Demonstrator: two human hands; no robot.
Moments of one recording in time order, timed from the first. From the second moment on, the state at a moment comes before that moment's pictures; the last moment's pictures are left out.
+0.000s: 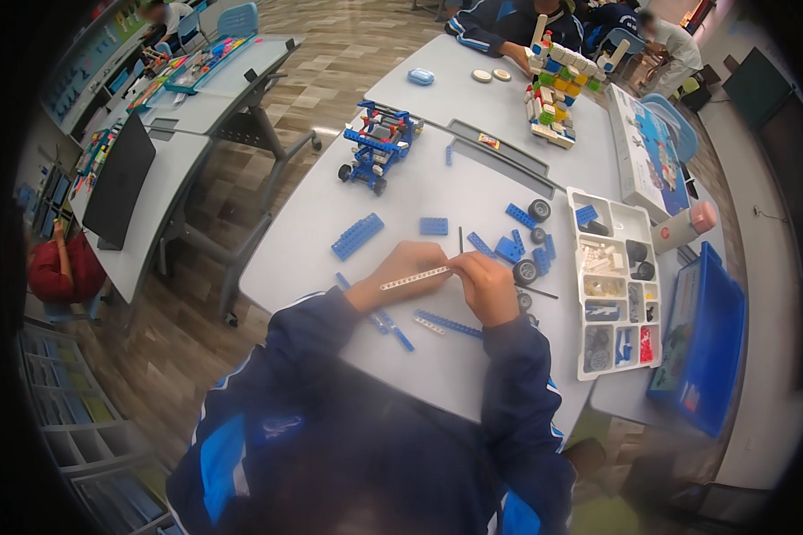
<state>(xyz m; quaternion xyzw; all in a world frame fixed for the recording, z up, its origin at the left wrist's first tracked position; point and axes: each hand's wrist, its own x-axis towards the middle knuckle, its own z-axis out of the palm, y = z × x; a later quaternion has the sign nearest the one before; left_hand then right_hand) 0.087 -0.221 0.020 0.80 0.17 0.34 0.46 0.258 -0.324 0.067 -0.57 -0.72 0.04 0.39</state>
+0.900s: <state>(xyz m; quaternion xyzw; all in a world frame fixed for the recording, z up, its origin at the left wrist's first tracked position) 0.089 -0.214 0.004 0.83 0.19 0.26 0.45 0.271 -0.315 0.077 -0.58 -0.78 0.08 0.22</state>
